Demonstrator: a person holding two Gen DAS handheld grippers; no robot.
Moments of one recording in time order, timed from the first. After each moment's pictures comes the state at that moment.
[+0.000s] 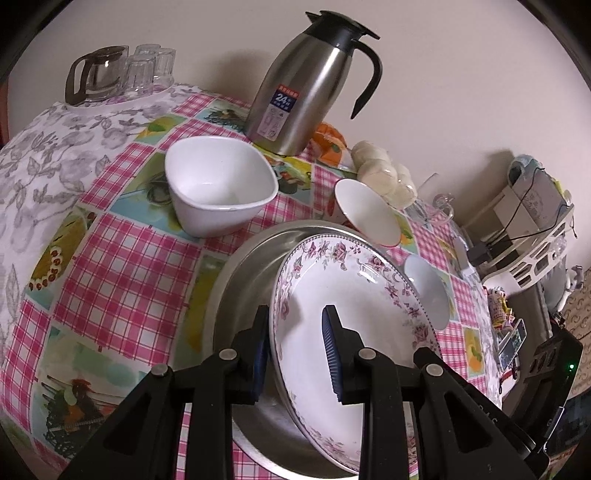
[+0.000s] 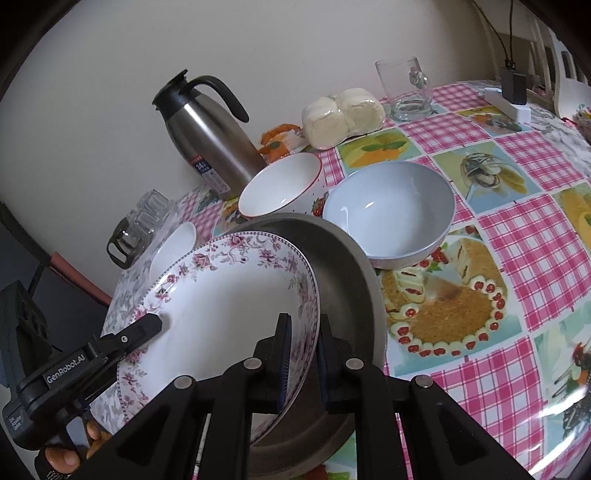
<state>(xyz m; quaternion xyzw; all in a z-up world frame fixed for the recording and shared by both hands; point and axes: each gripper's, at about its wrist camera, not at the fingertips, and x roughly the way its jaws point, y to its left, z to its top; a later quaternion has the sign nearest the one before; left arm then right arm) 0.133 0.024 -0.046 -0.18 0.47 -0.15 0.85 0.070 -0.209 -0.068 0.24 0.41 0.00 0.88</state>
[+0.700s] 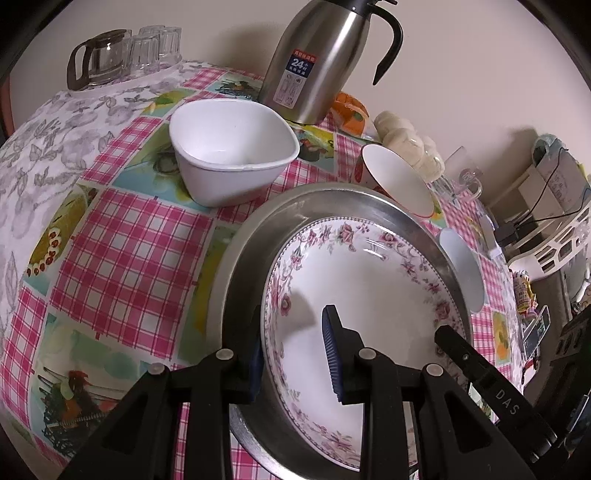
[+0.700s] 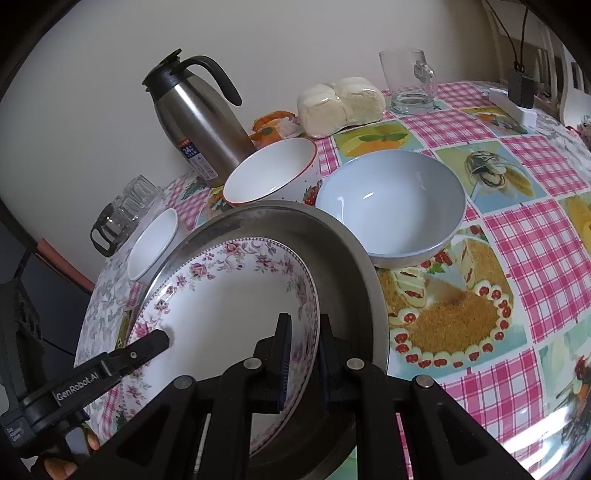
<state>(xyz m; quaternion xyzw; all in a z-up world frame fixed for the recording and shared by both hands) 0.139 0.014 -0.073 -0.15 0.51 -0.13 0.84 0.086 -0.206 -0.081 0.21 0.43 -0.01 0.88</state>
